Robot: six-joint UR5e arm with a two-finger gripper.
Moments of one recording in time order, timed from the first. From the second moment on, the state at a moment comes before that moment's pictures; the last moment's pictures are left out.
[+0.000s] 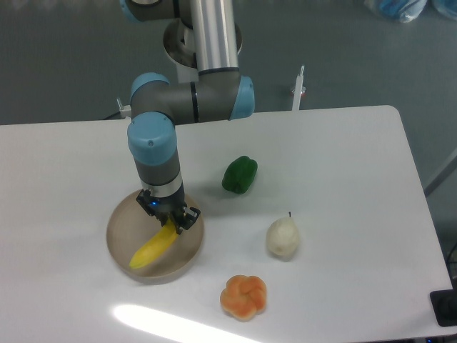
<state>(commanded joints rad) 1.93 -2.00 -1.80 -0.79 1.61 0.56</state>
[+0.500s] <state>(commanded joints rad) 1.92 -2.04 -1.79 -0.79 1.63 0.56</state>
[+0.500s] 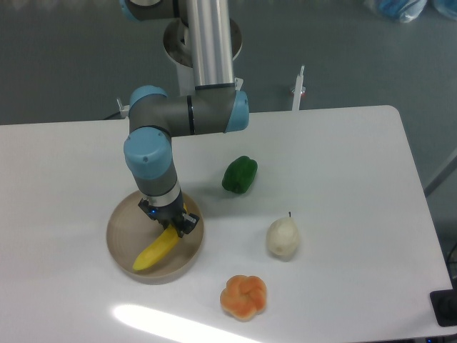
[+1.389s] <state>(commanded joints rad) 1.92 -2.05 -1.79 -0.79 1.63 0.59</state>
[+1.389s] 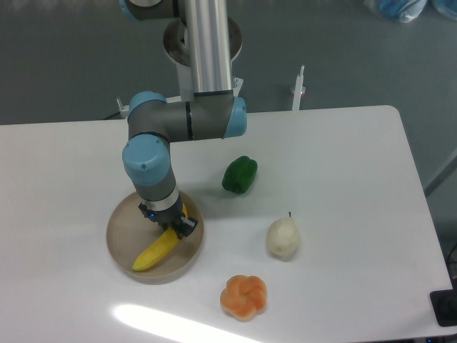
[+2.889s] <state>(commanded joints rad) 2.35 -1.93 -1.66 -0.81 1.62 1.16</state>
